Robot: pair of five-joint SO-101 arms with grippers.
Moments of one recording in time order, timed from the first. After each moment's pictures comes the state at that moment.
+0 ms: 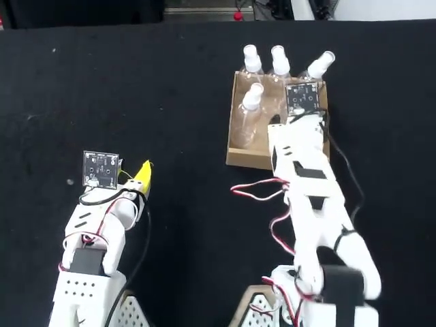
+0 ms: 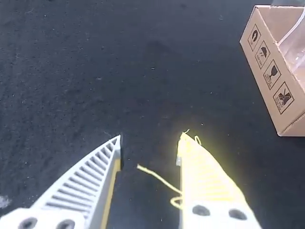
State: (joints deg) left arm 0.7 -91.6 96.5 27.2 -2.1; right arm 4.5 -18.2 59.7 -0.1 11.0
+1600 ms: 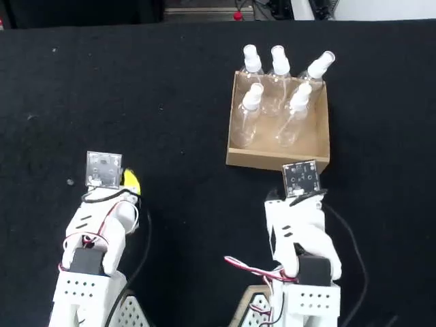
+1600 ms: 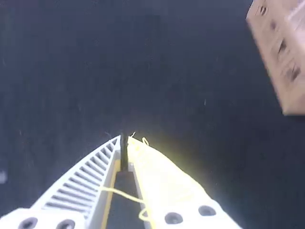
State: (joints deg) left arm 0.7 -91.6 96.5 34.1 -2.1; right arm 4.3 -103.1 96.0 59.0 11.1
